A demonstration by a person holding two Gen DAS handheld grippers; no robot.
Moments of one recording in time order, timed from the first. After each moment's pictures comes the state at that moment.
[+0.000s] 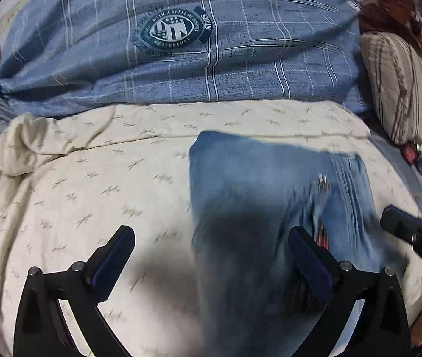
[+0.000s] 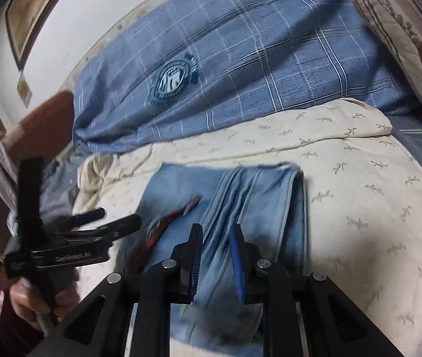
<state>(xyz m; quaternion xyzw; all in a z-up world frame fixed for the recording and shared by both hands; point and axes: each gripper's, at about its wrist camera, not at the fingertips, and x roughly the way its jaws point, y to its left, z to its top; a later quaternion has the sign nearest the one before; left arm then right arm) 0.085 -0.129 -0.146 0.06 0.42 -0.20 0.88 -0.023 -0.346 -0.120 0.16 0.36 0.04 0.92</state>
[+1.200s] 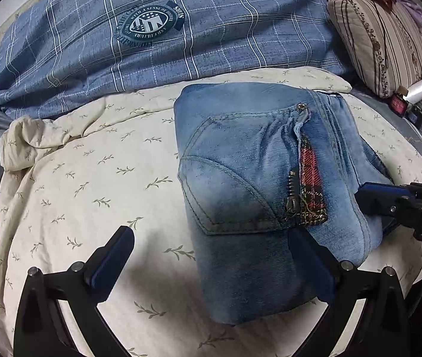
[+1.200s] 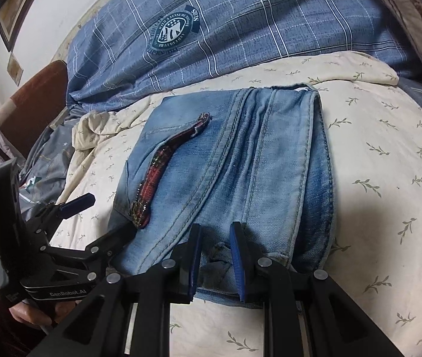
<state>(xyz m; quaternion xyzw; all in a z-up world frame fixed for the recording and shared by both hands) 0.042 -0.133 -0.169 0.12 0.41 -0.22 0.88 -0.028 -0.323 -0.161 0.17 0.44 0.06 0.88</state>
